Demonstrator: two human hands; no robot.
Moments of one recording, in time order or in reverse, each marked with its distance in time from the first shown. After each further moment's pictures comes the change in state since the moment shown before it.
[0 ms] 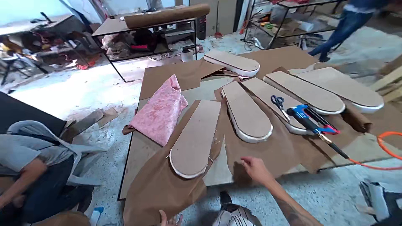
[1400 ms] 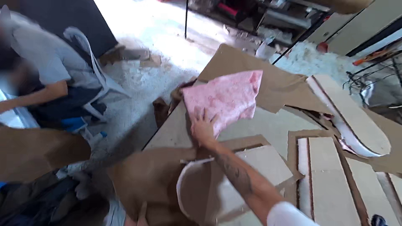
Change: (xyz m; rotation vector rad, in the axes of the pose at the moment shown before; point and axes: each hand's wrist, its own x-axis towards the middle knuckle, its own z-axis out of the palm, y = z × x) left_hand 0.023 0.136 0.097 0.537 0.792 0.284; right_hand 0.346 -0.409 0.255 -0.738 0.001 -0.848
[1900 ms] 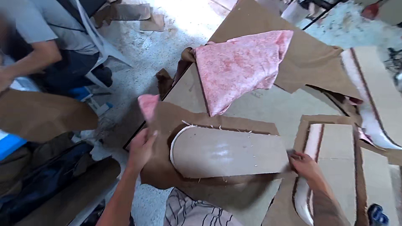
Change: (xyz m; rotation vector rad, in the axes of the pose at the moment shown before) left_hand 0.095 0.122 0.034 0.129 -0.339 0.442; right_hand -0.301 0.361 -0.010 0.478 -0.306 0.939
